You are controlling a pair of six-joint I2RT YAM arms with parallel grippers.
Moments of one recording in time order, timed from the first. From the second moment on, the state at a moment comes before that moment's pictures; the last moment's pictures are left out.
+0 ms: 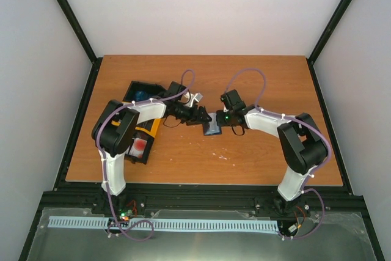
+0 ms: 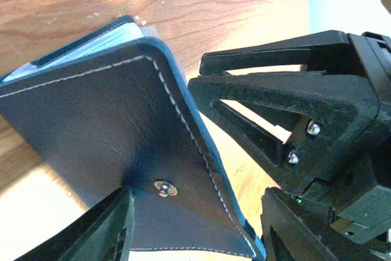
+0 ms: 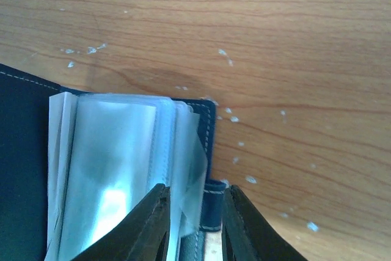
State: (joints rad) left arm -0.50 1.97 1.20 -0.16 0.84 -0.52; right arm 0.53 1.76 1.01 -0.24 -0.04 0.39
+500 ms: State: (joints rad) left arm -0.57 2.03 1.29 -0.20 0.80 -0.49; right arm 0.48 1.70 0.96 -0.28 -0.05 0.51
